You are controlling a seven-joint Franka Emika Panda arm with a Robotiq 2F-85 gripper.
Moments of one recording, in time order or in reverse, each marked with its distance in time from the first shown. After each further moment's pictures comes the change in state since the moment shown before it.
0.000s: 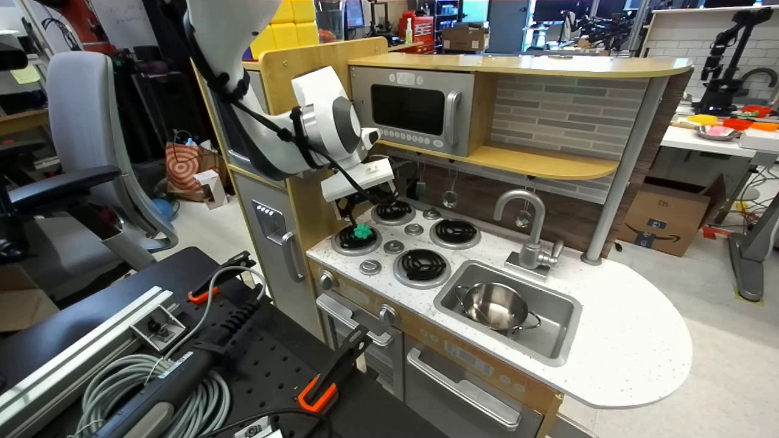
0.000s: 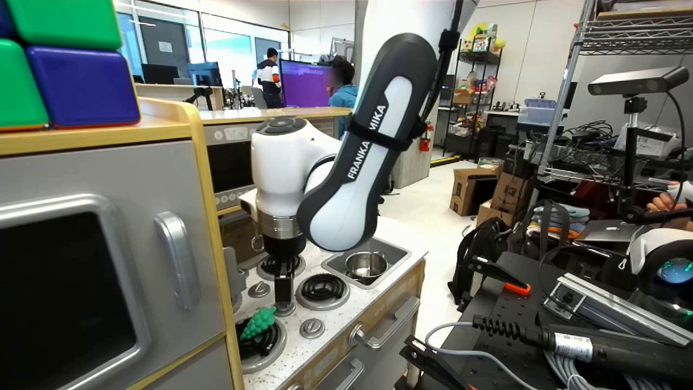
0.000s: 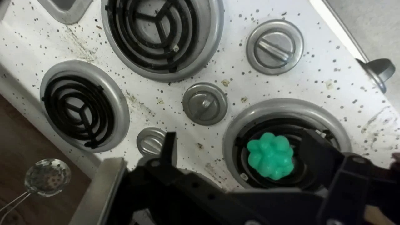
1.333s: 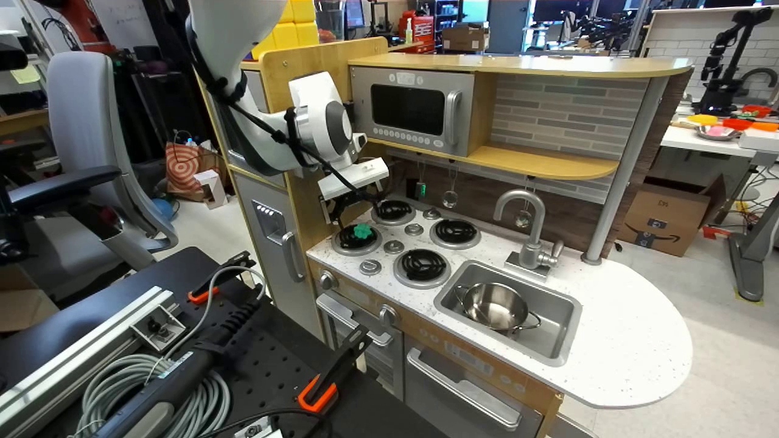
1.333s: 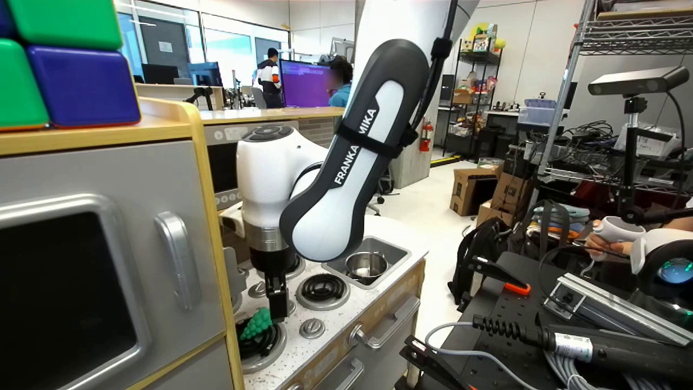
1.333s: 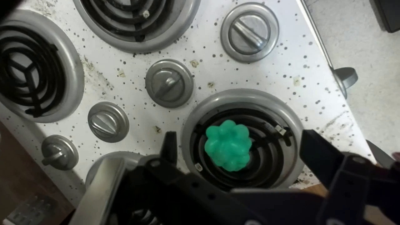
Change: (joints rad) arm -0.049 0.041 0.113 0.061 0.016 -0.105 -0.208
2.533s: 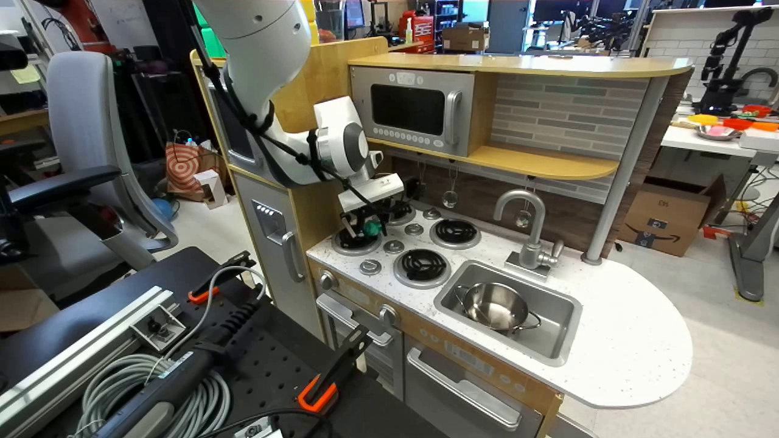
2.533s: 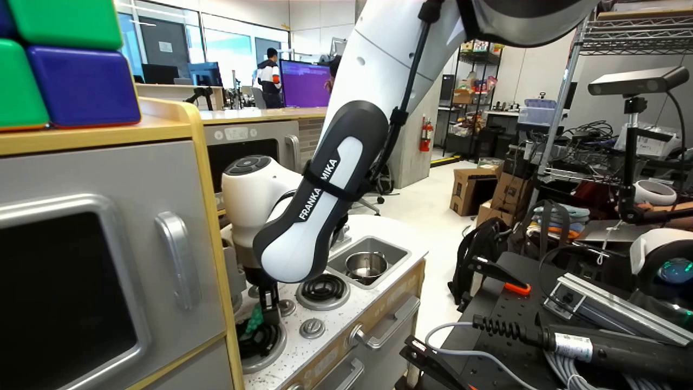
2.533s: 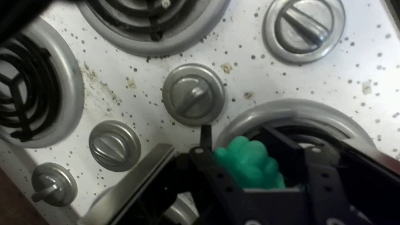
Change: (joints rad) arm 0.013 0.205 -0.021 0.274 0.072 -0.112 -0.060
